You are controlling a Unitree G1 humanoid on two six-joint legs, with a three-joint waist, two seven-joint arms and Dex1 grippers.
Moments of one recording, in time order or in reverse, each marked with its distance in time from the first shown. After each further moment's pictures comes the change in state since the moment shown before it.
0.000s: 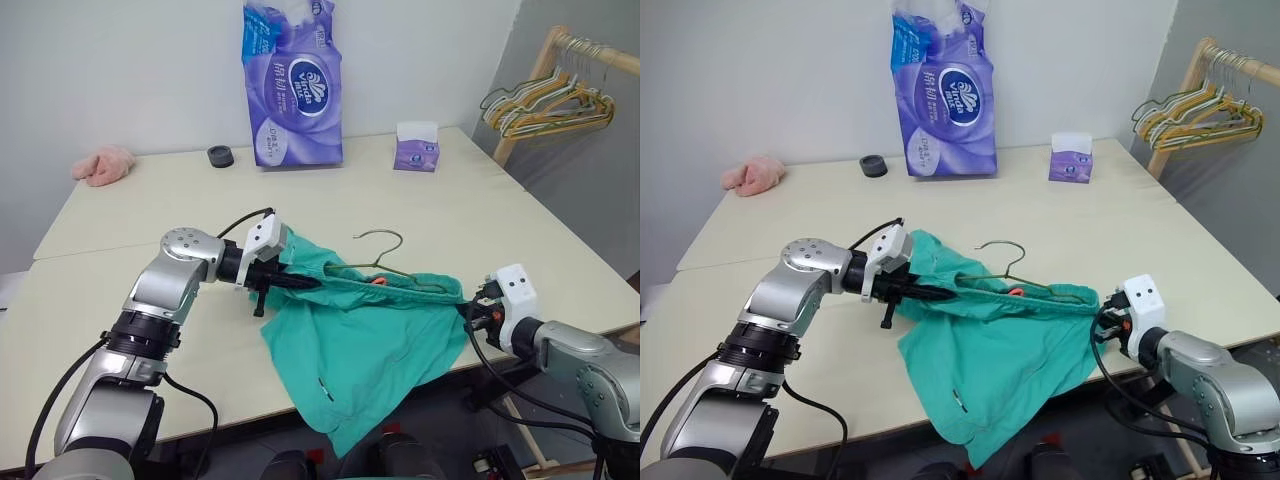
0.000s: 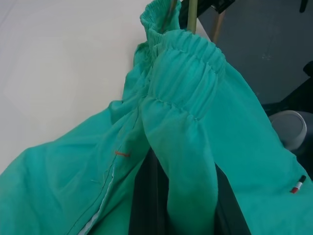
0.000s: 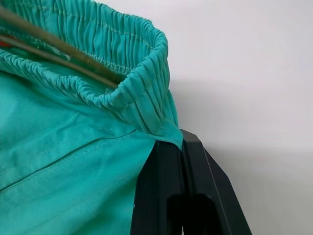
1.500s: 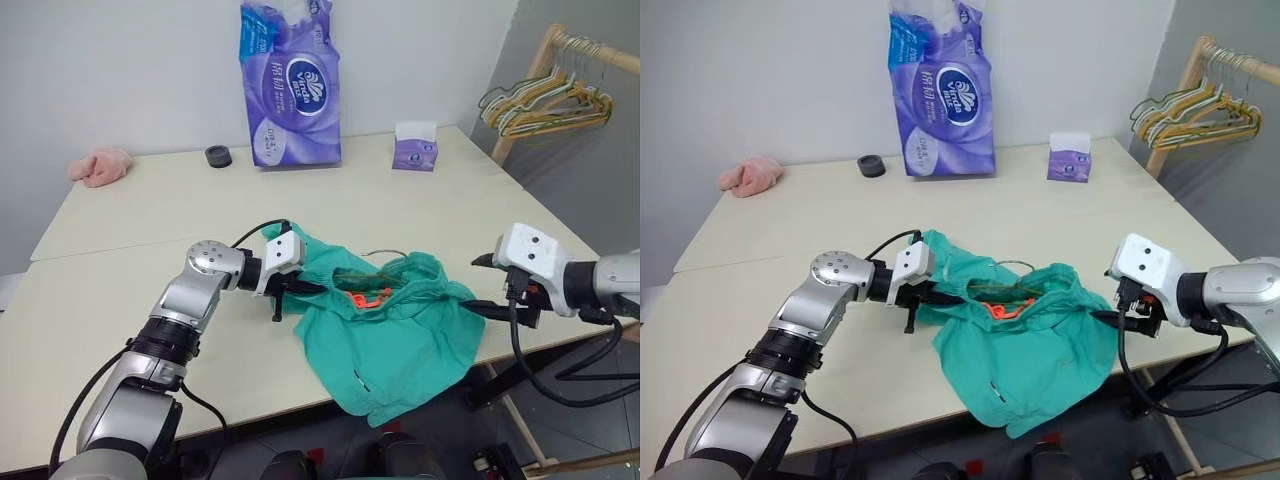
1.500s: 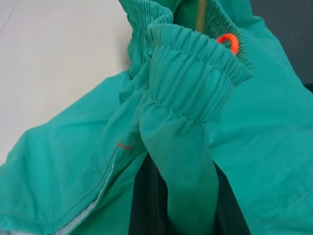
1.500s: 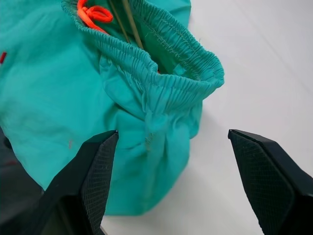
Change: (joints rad) left arm 0.013 -0.111 -0.039 0.100 0.094 -0.182 0.131; right arm -0.214 -0.479 0.116 -0.080 -0.074 -0.155 0.558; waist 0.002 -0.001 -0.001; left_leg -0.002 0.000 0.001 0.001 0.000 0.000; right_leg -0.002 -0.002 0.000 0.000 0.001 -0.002
